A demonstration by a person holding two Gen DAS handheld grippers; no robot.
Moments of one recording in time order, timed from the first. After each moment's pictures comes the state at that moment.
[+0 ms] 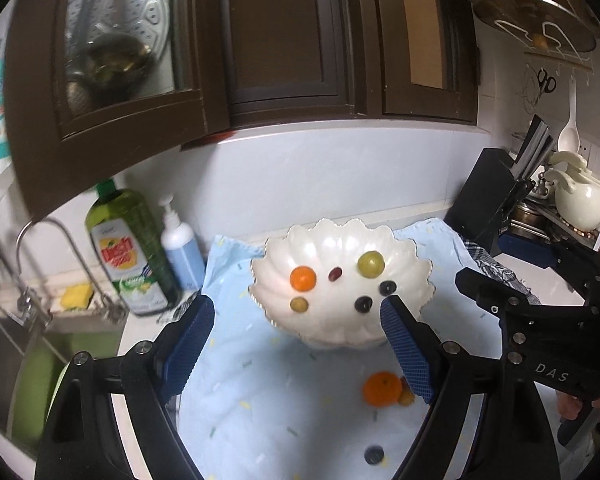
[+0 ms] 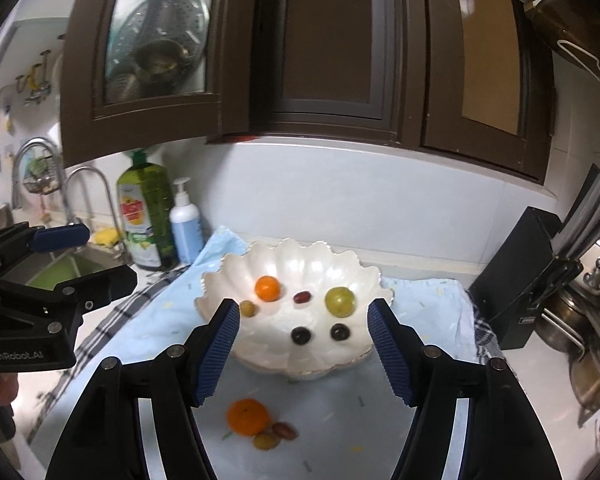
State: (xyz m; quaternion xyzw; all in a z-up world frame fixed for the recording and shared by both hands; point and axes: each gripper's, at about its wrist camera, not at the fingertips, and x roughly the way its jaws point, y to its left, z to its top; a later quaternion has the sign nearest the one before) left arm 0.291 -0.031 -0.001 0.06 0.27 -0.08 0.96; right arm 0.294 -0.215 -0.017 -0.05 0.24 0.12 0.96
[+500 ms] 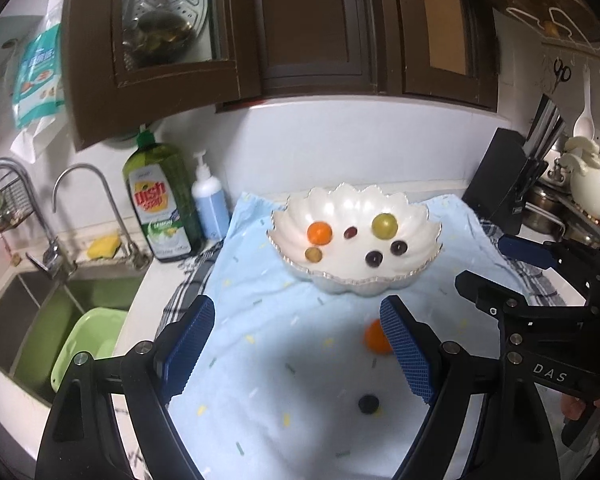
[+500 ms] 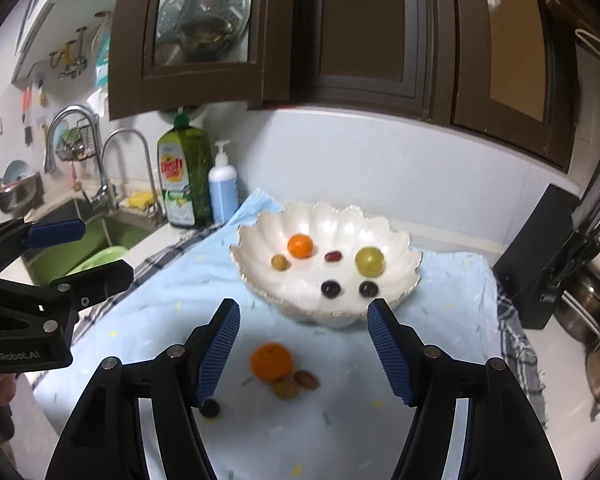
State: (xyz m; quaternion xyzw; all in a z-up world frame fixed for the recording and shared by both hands) left arm 0.229 -0.041 -0.042 0.05 0.29 -0.02 0.96; right arm 0.260 -0.216 -0.053 -0.07 0.26 0.17 0.95
